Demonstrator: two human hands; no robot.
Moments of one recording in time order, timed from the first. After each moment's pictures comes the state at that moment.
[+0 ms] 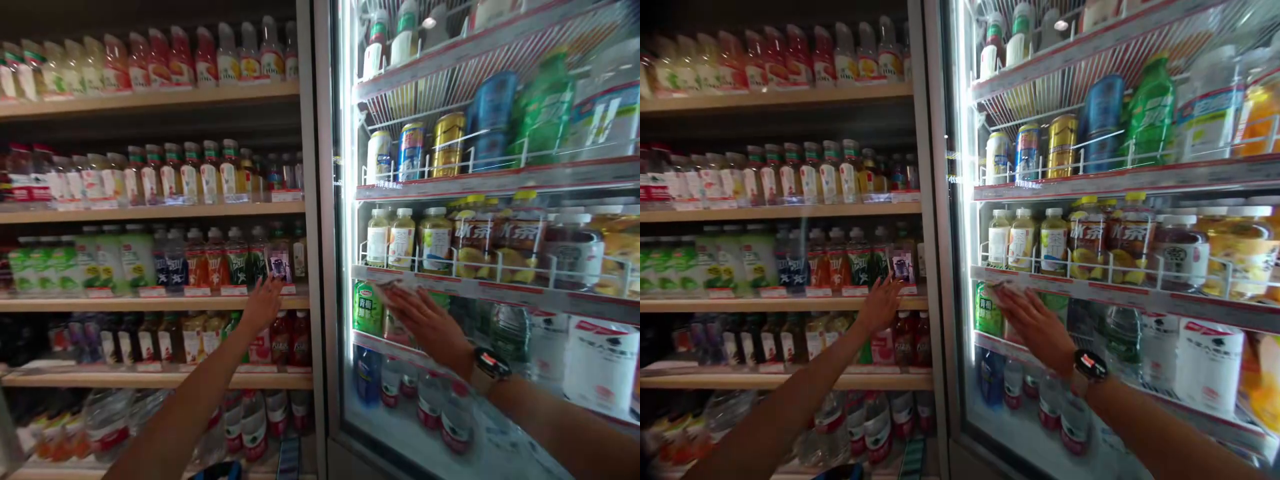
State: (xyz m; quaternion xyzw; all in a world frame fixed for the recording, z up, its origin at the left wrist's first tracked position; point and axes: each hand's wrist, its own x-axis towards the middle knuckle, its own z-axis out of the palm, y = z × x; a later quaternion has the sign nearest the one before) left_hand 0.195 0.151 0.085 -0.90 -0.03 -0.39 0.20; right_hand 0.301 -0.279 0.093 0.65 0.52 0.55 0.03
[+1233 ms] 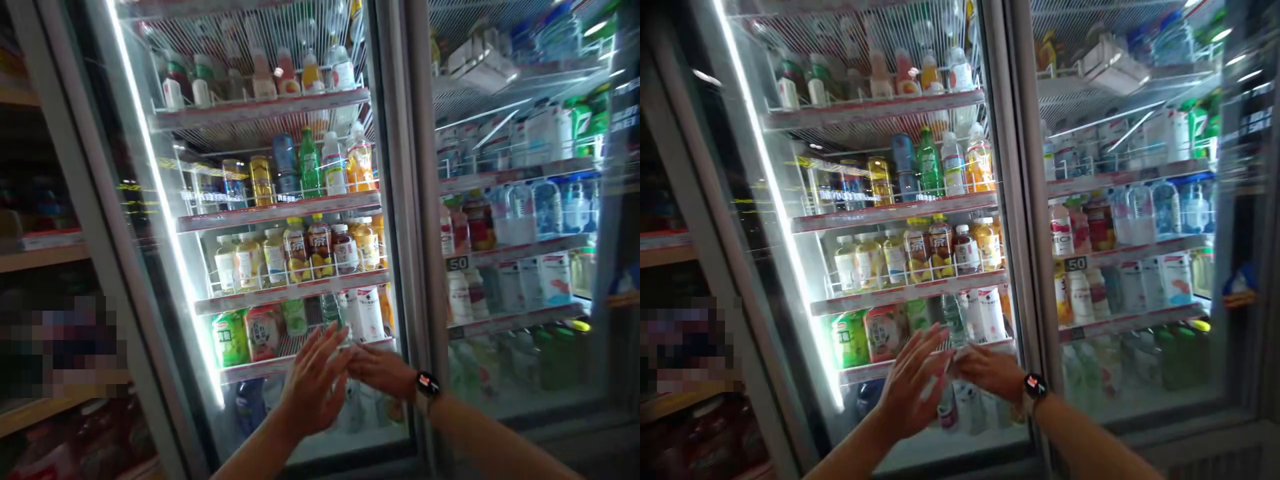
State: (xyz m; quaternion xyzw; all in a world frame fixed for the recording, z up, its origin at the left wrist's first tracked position) left_hand 0.194 -0.298 0.098 -0.72 0.47 -0.50 -0.10; right_hand 0.282 -0.526 0.009 0.71 0.54 0.45 0.03
